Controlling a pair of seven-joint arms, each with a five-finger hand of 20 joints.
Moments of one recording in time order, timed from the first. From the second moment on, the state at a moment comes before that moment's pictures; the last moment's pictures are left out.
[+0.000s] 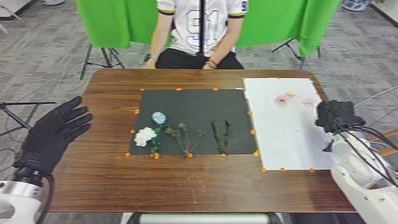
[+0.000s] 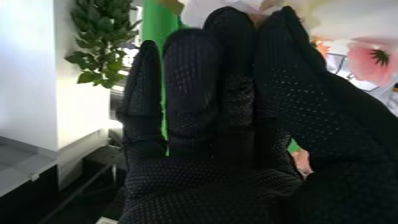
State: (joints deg) left arm 135.5 -55.7 -111.7 -126.1 40.1 2.1 7.5; right arm -93.3 -45.9 78.8 -90.7 -148.0 5.9 21.0
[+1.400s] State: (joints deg) left arm 135.5 -55.7 -110.4 -126.3 40.1 2.7 6.2; right arm -61.6 -64.7 35.0 -89.6 -146.4 6.6 -6.7
